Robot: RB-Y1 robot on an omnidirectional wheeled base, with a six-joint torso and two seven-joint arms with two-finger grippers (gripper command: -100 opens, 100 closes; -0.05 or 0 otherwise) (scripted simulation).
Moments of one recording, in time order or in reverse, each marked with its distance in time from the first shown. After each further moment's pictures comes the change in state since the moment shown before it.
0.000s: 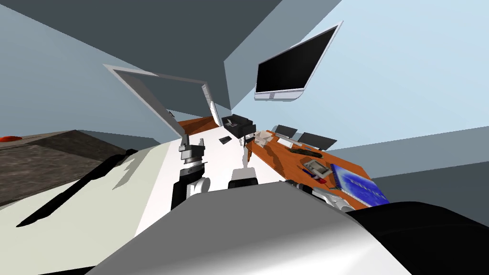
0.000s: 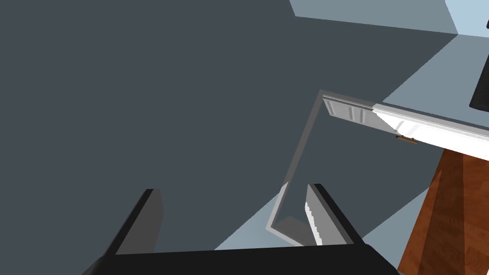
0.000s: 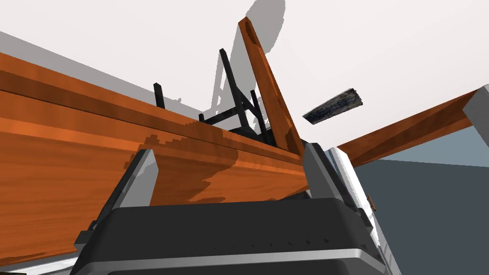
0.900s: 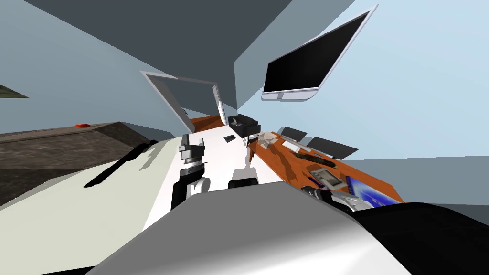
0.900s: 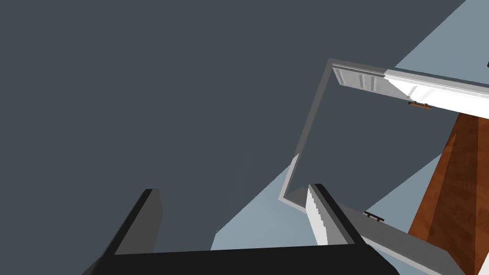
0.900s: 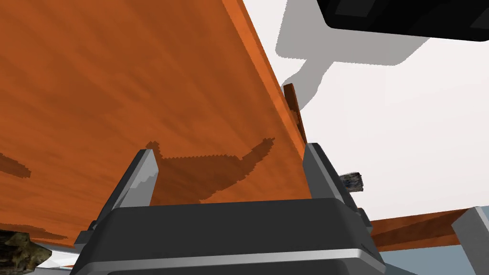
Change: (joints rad) left arm 0.000 0.000 0.000 0.000 0.000 0.000 0.000; right arm -0.033 -0.109 0.072 0.242 0.093 -0.054 0.018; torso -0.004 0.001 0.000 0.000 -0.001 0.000
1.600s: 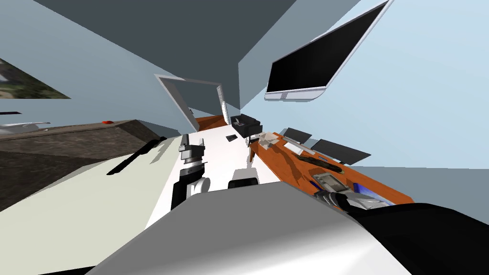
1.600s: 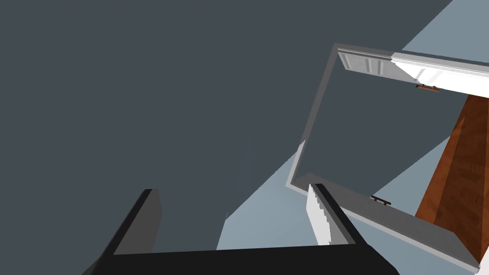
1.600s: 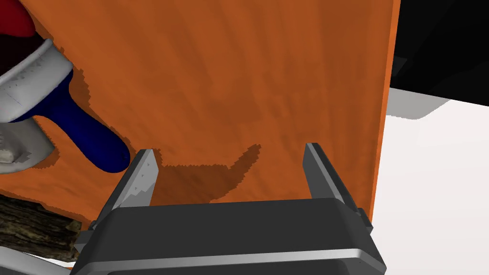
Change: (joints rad) left arm 0.000 0.000 0.000 0.000 0.000 0.000 0.000; right arm -0.019 -0.070 0.052 0.132 0.067 -0.022 -0.009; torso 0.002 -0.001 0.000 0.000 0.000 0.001
